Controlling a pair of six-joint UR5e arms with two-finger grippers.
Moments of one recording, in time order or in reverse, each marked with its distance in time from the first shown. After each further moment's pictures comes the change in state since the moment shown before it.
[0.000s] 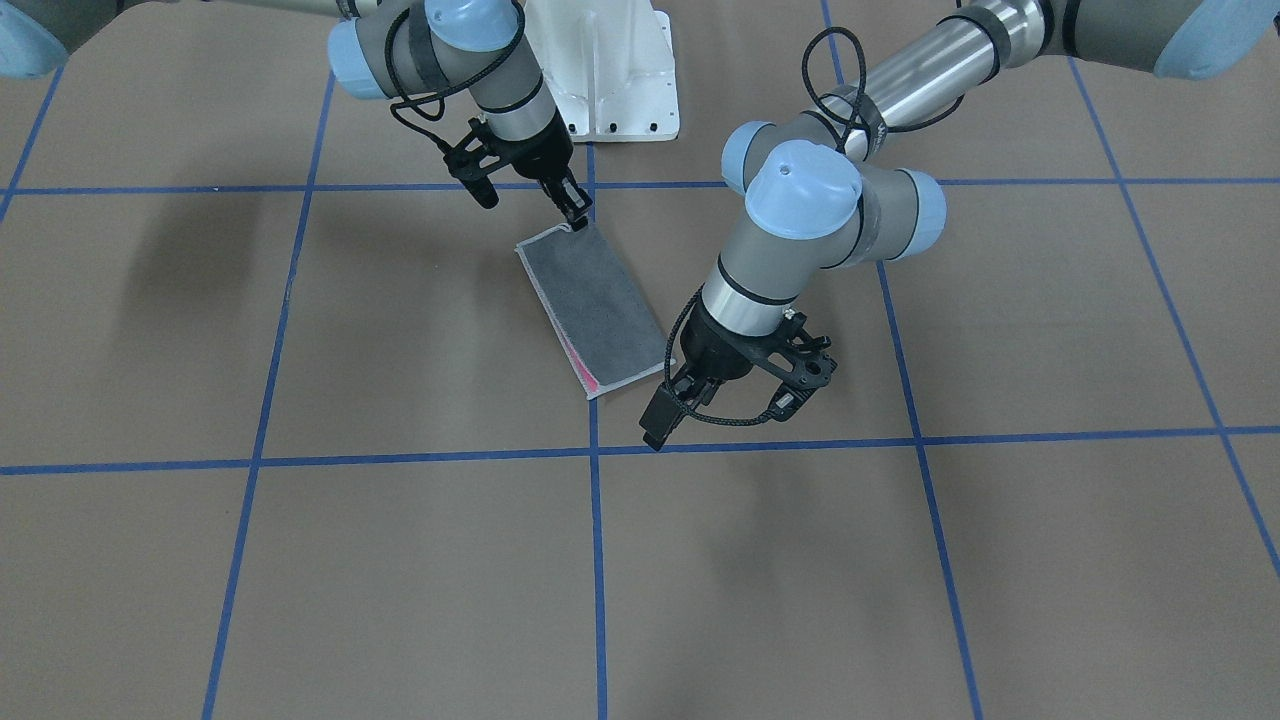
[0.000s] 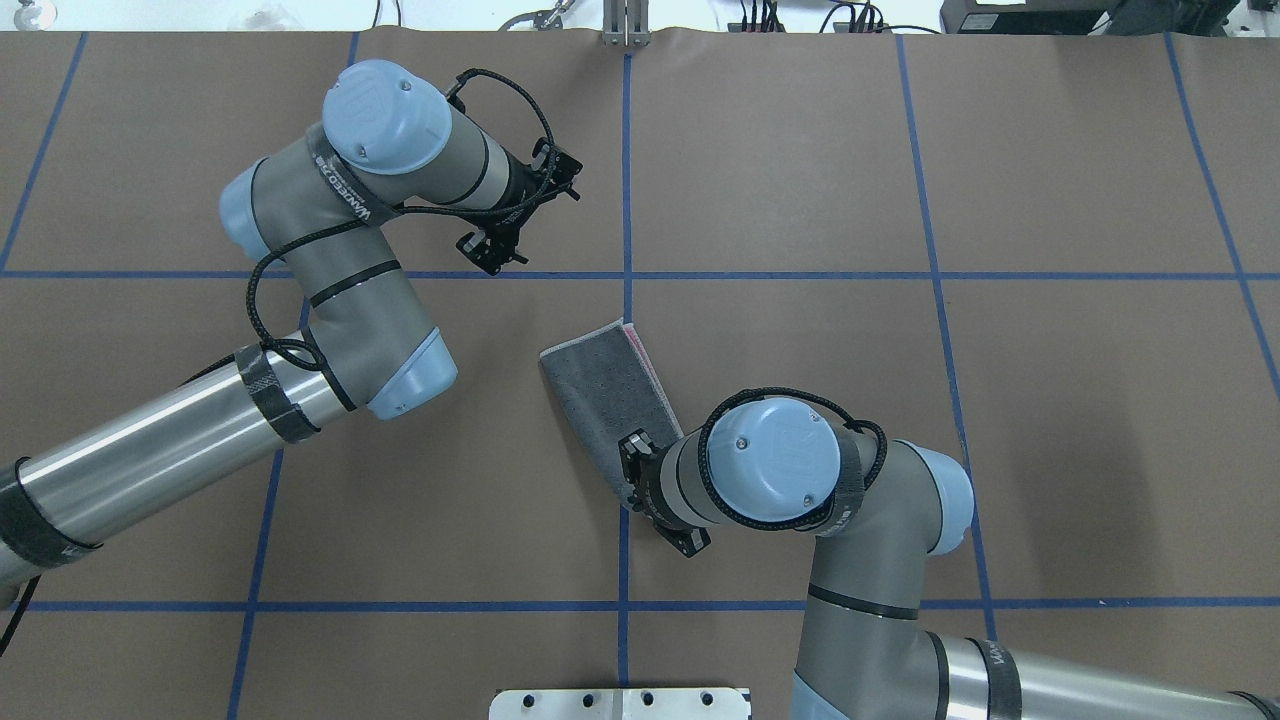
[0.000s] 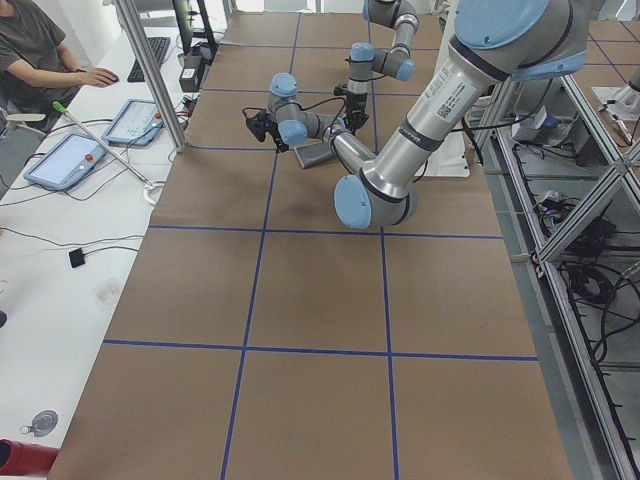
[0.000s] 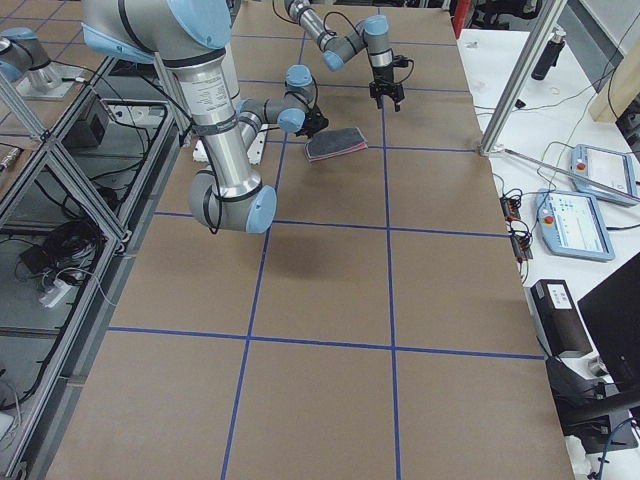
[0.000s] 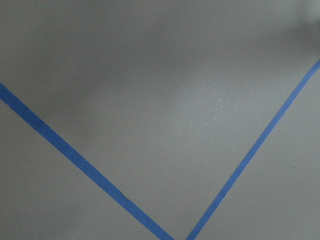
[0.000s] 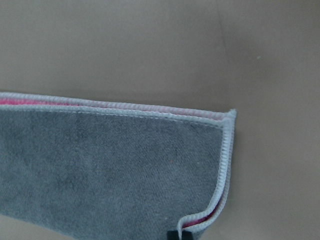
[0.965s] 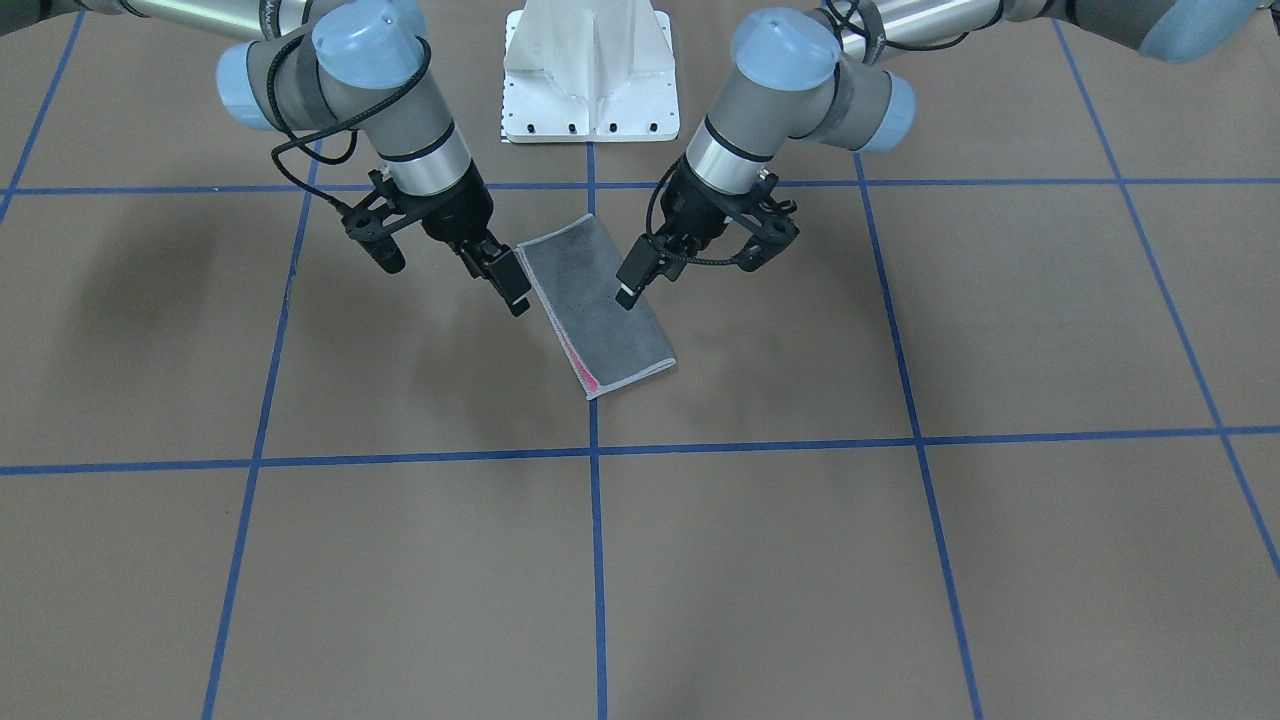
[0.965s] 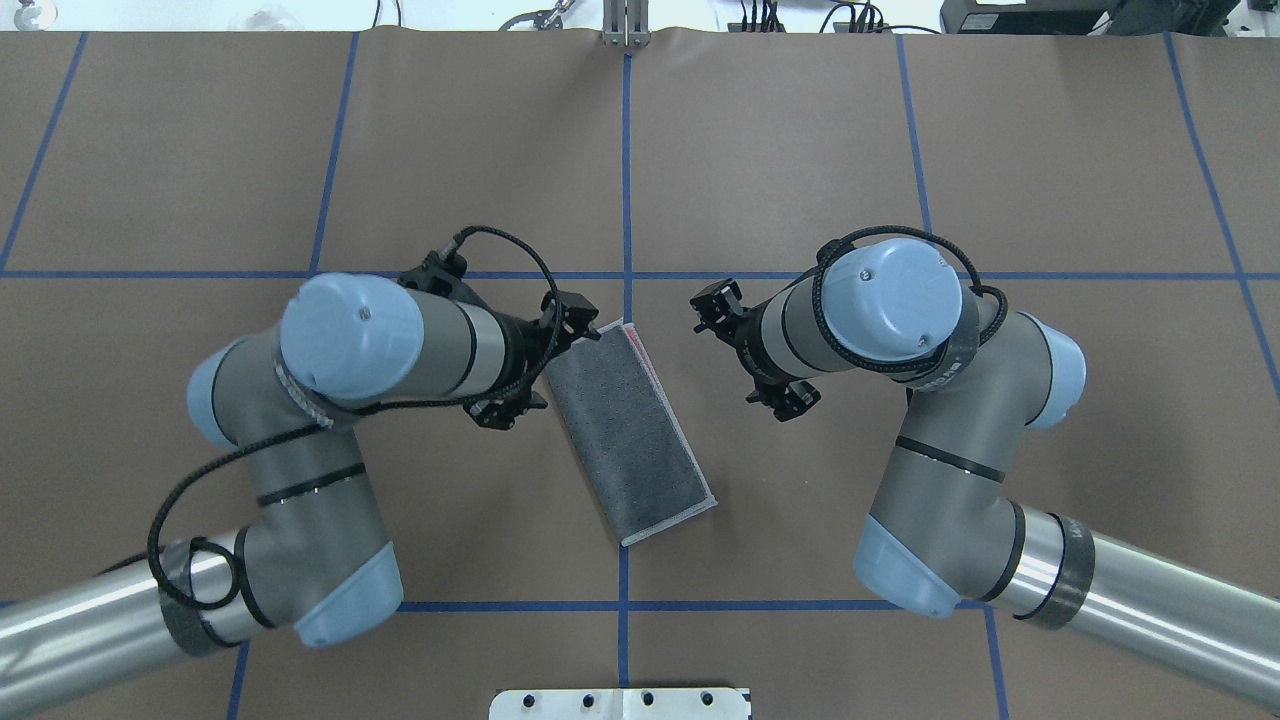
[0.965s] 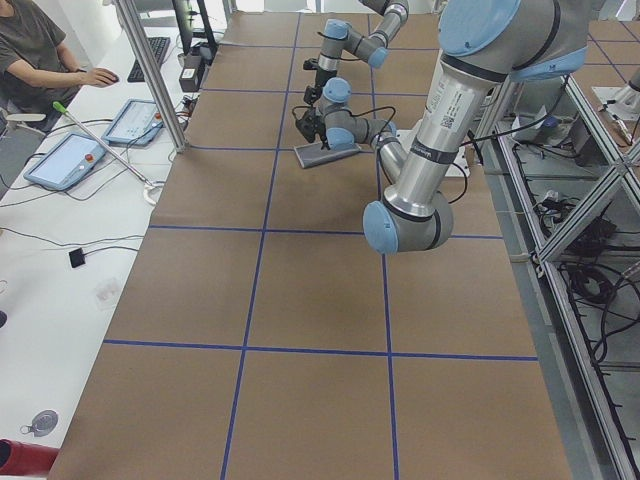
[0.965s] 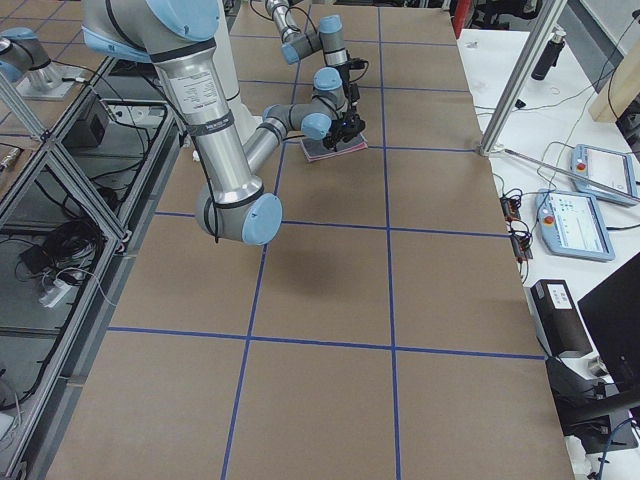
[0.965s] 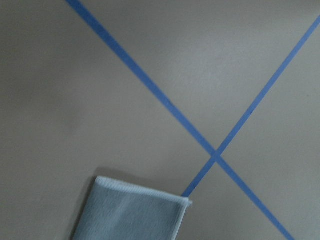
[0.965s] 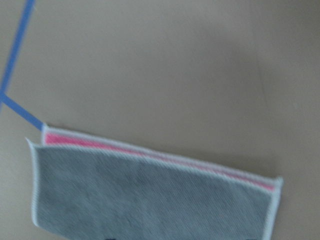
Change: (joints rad) left arm 0.266 0.236 -0.370 -0.005 0.199 -0.150; right arm 0.240 -0.063 0.007 0.001 0.041 -0.277
